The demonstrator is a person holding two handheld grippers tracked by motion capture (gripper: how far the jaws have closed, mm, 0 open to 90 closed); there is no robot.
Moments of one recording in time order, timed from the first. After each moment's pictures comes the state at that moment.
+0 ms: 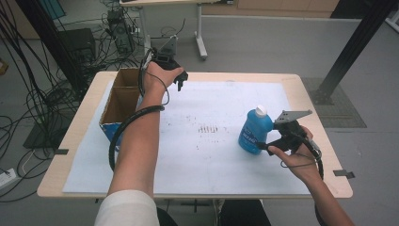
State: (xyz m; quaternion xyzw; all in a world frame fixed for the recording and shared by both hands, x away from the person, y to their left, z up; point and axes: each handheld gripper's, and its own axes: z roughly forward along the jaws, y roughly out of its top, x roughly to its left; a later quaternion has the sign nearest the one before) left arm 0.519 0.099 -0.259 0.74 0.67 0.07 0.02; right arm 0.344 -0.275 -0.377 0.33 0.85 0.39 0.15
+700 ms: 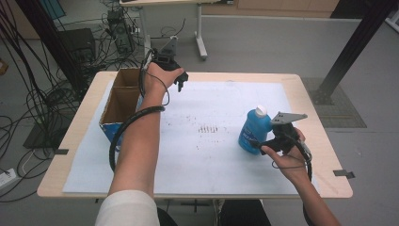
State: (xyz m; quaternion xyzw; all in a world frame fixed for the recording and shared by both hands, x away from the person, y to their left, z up) left arm 0.519 0.098 -0.261 0.74 0.67 0.07 0.02; right arm 0.346 -0.263 -0.390 0.33 0.83 0.42 0.16
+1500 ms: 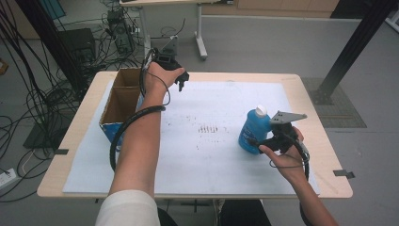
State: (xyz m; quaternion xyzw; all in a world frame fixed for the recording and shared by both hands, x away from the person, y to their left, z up) left arm 0.520 0.096 -0.259 0.74 0.67 0.07 0.02; right arm 0.347 -0.258 -0.389 0.33 0.82 0.44 0.17
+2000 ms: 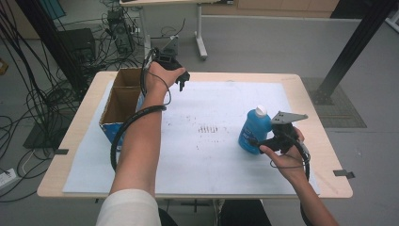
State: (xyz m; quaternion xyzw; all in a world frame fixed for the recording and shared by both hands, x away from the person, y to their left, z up) left arm 0.521 0.093 -0.260 0.74 0.67 0.07 0.02; right arm 0.346 -0.260 -0.390 0.33 0.82 0.44 0.17
